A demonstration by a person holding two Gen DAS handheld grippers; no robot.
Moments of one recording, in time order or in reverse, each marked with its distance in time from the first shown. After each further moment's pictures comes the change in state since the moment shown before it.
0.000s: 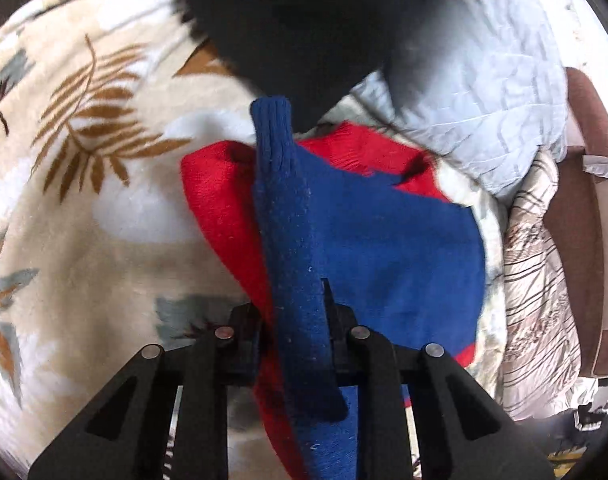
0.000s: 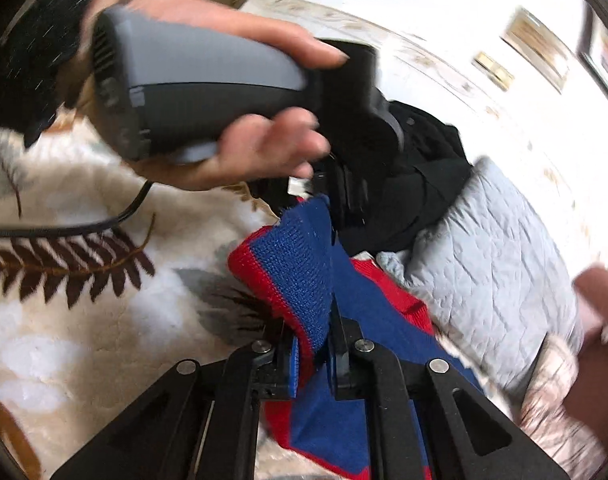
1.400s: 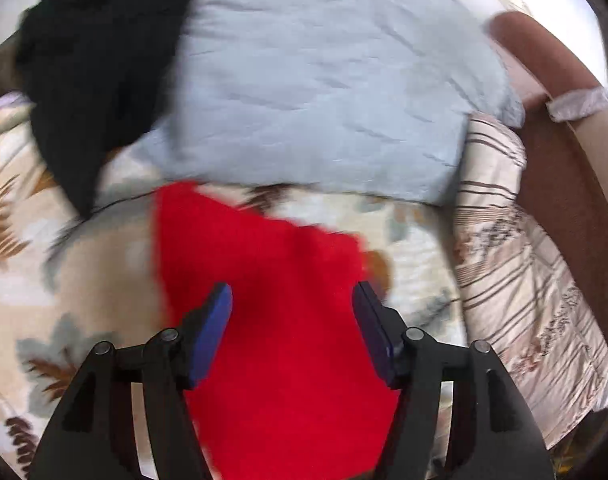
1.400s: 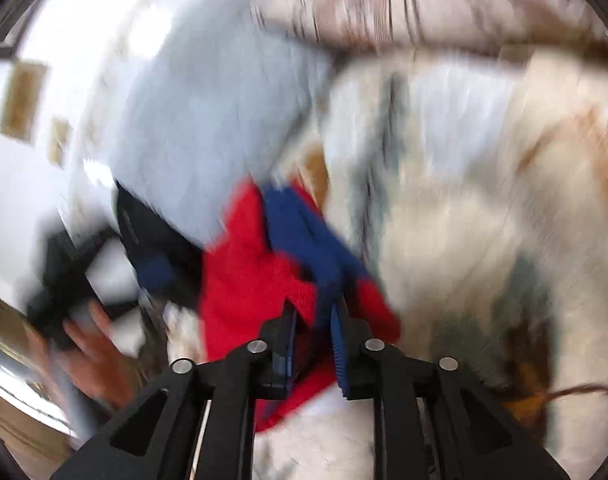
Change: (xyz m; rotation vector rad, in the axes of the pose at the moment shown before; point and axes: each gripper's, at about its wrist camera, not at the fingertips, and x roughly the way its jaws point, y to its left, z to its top) left arm 0.029 -0.206 0.000 0.200 -0.207 0.067; right arm -0.044 -0.290 -0.251 1.708 0.125 0.163
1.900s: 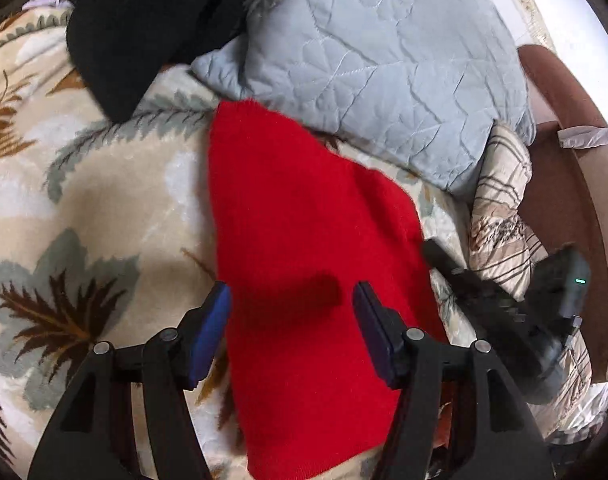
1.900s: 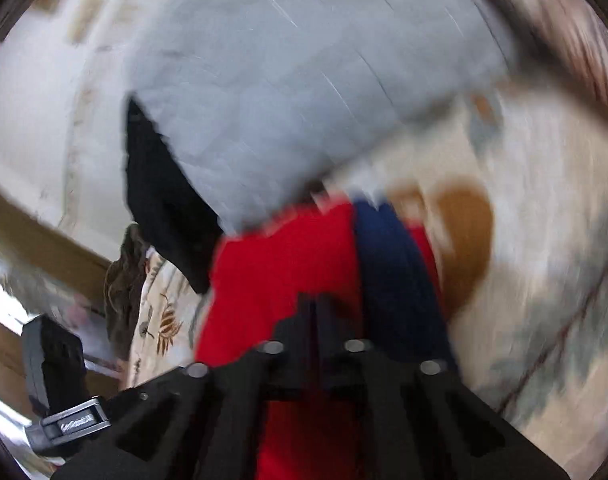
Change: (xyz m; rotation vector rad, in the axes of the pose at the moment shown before) left arm 0.019 0.055 -0.048 -0.132 0.021 -0.097; right arm 0.149 0.094 0.058 -0.428 0.260 0.007
